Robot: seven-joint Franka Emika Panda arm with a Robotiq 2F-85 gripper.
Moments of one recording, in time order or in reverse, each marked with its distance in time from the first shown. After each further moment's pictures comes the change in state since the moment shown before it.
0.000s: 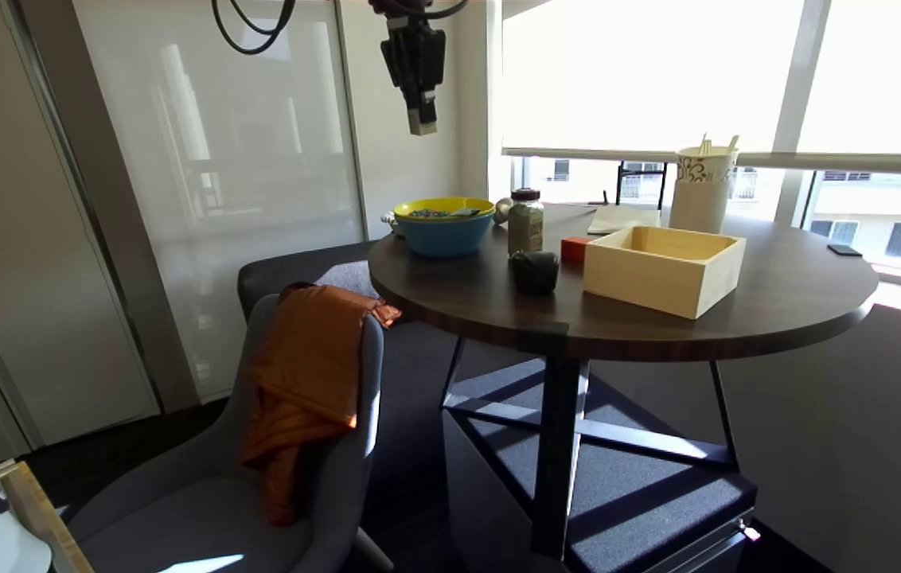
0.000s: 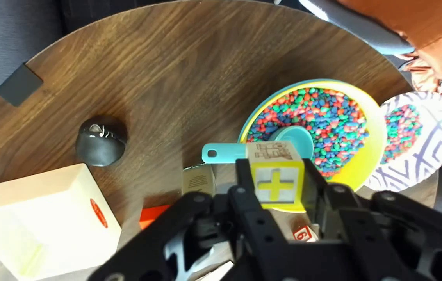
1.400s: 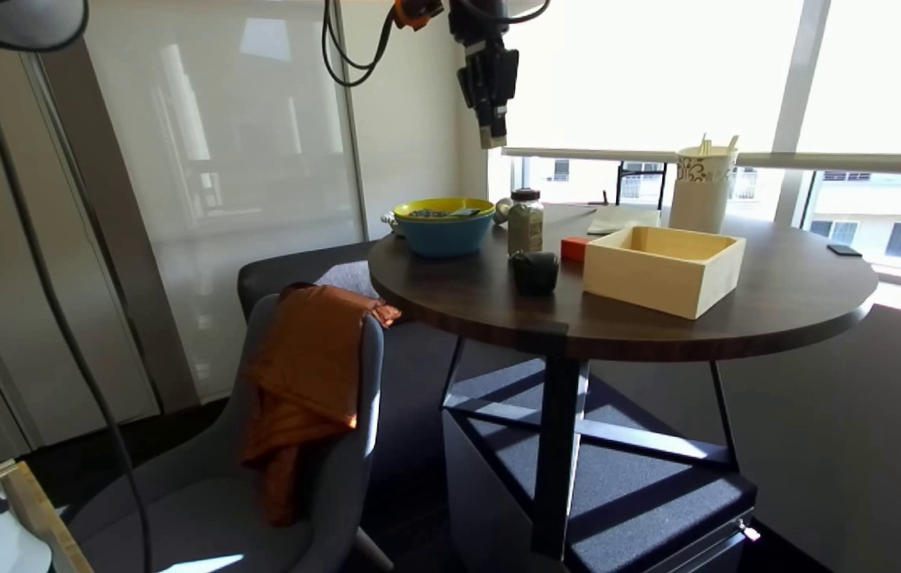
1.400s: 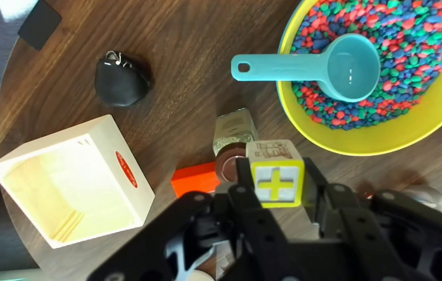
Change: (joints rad) arm -0.045 0.448 0.000 0.563 -0.050 -0.185 0.102
